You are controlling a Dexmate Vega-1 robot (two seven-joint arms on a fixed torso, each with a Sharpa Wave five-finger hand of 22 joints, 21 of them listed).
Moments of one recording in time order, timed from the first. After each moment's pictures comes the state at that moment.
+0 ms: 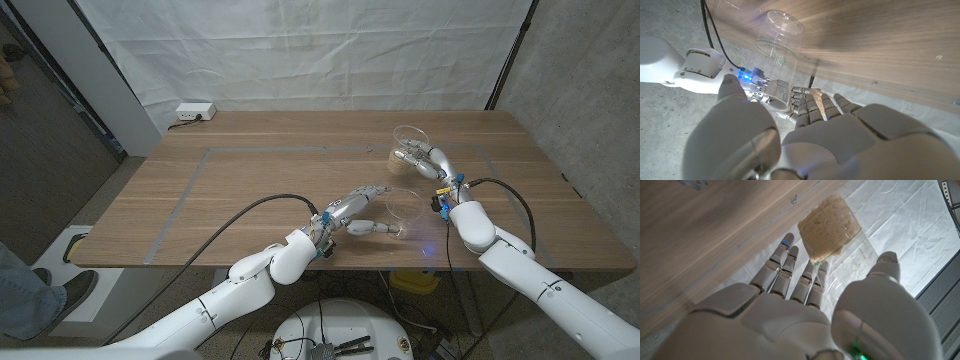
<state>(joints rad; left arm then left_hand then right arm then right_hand) 1.01 0.58 0.75 -1.82 0.50 -0.10 0.16 0.68 -0.07 0.03 -0.09 0.26 0.11 0.00 0.21 0.19 0.12 -0.07 0.21 0.20 0.04 -0.04 0.18 0.18 -0.06 -0.04 0.21 0.18 -1.06 -0.68 -0.39 -1.61 0.03 0.24 -0.37 0.73 0.00 -0.04 -0.12 0.35 0.50 -0.20 0.28 0.20 0.60 -0.20 0.33 0.19 0.52 -0.05 0.20 0.19 0.61 -0.06 0.25 0.19</state>
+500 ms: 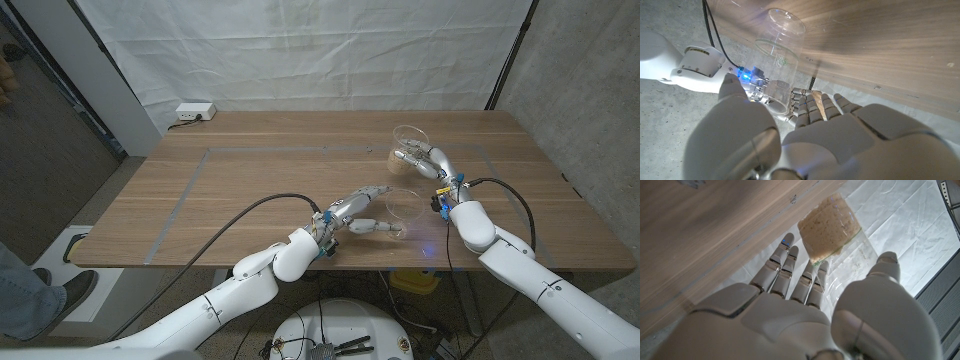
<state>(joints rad) 0.98 0.55 0.76 -1.76 0.47 -0.13 0.15 0.68 -0.07 0.03 -0.08 0.26 0.11 0.00 0.21 0.19 0.12 -0.07 0.21 0.20 0.04 -0.04 0.18 0.18 -0.06 -0.04 0.21 0.18 -1.06 -0.68 -0.39 -1.61 0.03 0.24 -0.36 0.73 0.01 -0.04 -0.12 0.35 0.50 -0.21 0.28 0.20 0.60 -0.20 0.33 0.19 0.52 -0.05 0.20 0.19 0.61 -0.06 0.25 0.19</state>
